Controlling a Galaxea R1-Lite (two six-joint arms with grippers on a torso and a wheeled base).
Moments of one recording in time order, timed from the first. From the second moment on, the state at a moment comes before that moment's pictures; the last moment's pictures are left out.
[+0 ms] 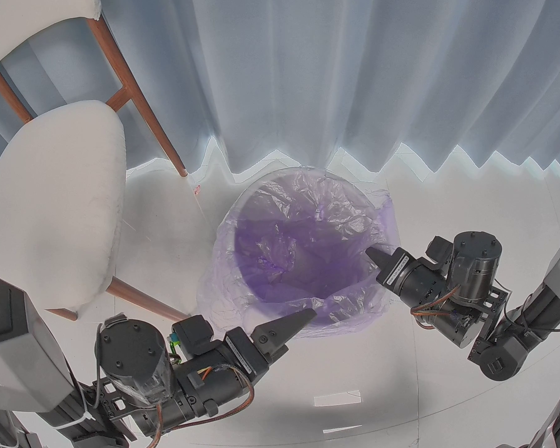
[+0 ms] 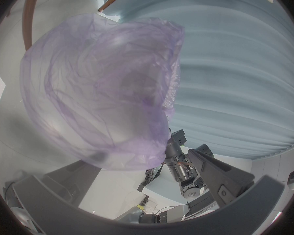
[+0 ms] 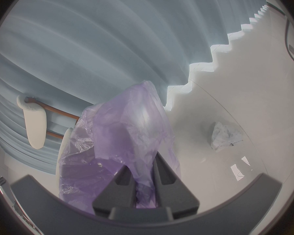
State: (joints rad) left arm -0.86 1.91 -0.27 -1.54 -0.04 -1.24; right arm 0.60 1.93 -0.55 -1.21 -0.15 0.77
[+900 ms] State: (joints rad) left arm -0.85 1.94 -0.19 -1.54 -0.03 -1.17; right arm 0.60 1.93 -0.58 -1.21 -0.15 0.81
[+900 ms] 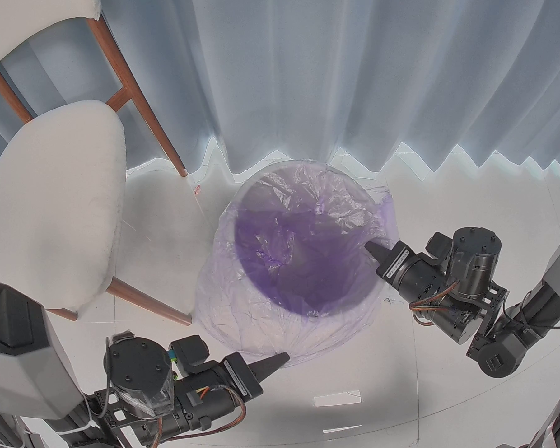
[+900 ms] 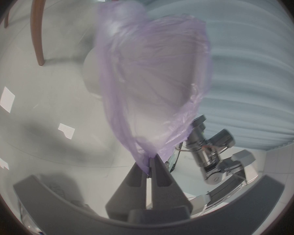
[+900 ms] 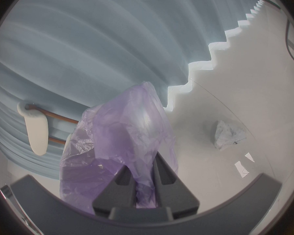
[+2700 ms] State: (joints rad) left arm -0.85 1.40 -0.25 -1.28 -0.07 -0.36; right arm 0.60 2.26 -0.64 -1.49 -0.23 0.58
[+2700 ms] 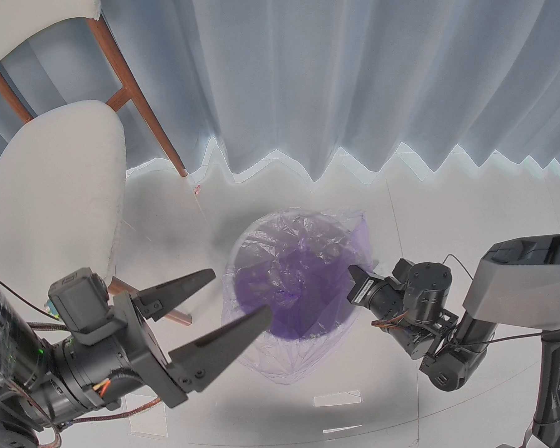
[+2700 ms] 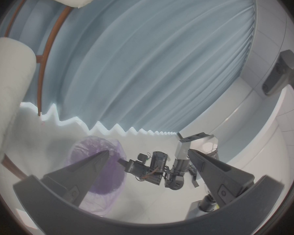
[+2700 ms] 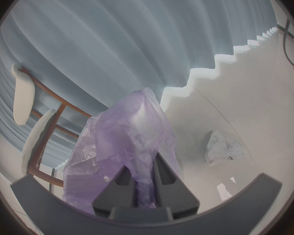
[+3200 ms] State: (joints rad) left arm -0.76 1.28 -0.34 -1.14 -0.03 -0.32; right arm 0.62 2.44 -0.80 -1.52 -0.27 0.52
